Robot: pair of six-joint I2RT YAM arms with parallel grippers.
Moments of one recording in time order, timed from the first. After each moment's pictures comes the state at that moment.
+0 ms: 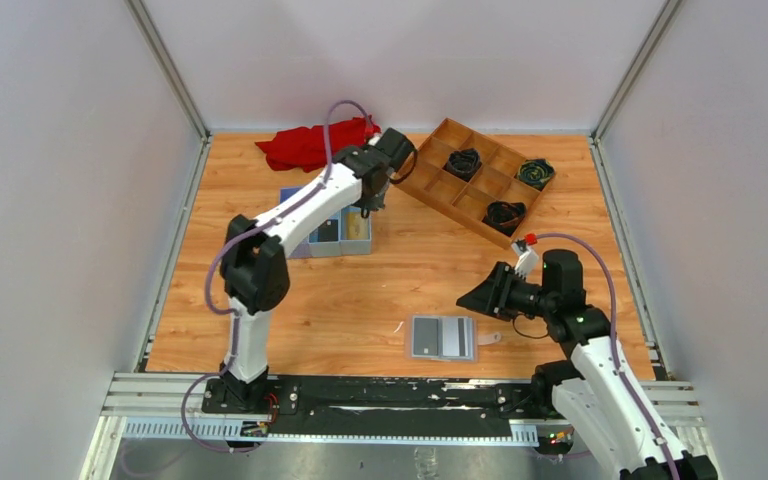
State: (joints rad) left arm -0.66 2.08 1.89 -0.99 -0.51 -0.39; right arm 0.19 0.63 0.42 -0.41 -0.74 0.66
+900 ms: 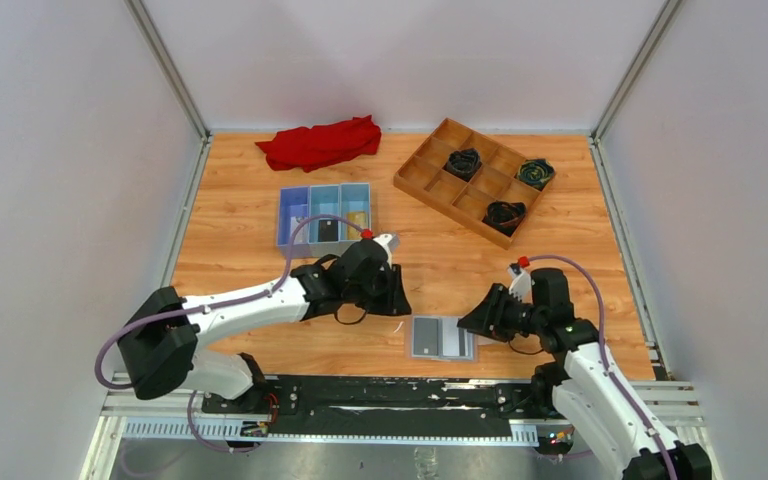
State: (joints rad) left arm -0.95 1.33 0.80 -0.25 0.09 -0.78; right arm 0.22 0.64 0.26 -0.40 -0.66 0.69
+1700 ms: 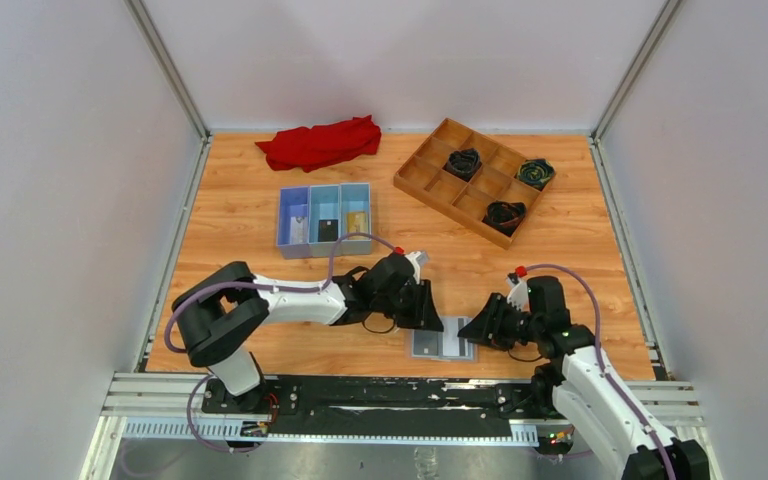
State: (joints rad) left arm -1.03 1.63 0.78 0.17 0.28 -0.94; right arm 0.23 0.64 0.18 -0.39 -0.64 0.69
